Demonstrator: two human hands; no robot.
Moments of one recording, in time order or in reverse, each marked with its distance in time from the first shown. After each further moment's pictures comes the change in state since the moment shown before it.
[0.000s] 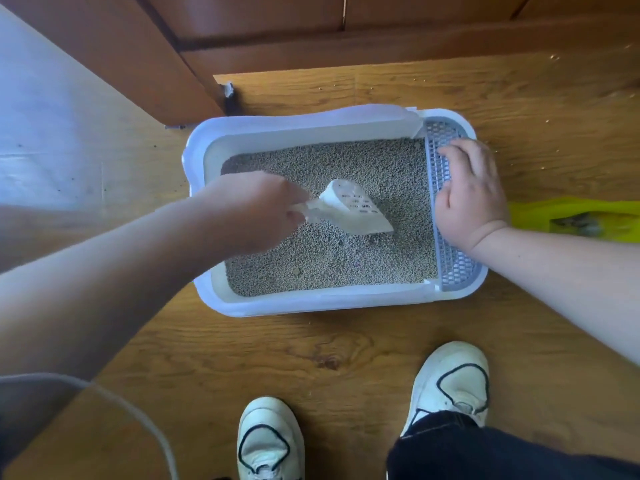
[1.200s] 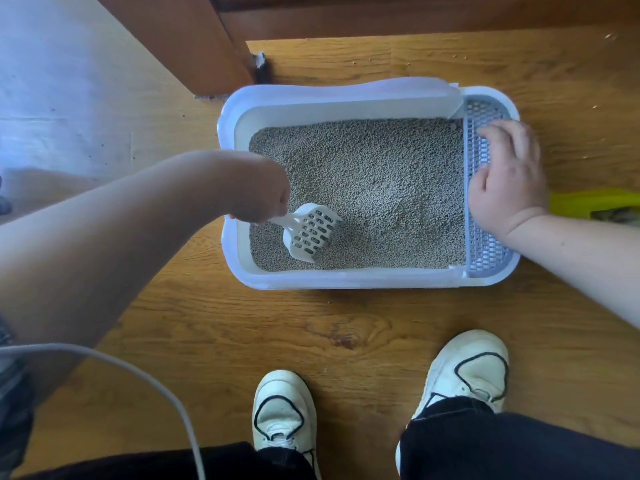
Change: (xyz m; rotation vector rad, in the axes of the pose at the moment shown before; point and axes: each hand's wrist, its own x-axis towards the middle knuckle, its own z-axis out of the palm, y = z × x) left_hand -0.002 -0.037 0.003 0.110 -0.397 -0.075; right_hand -0.001 0.000 0.003 0.041 0.051 -0.011
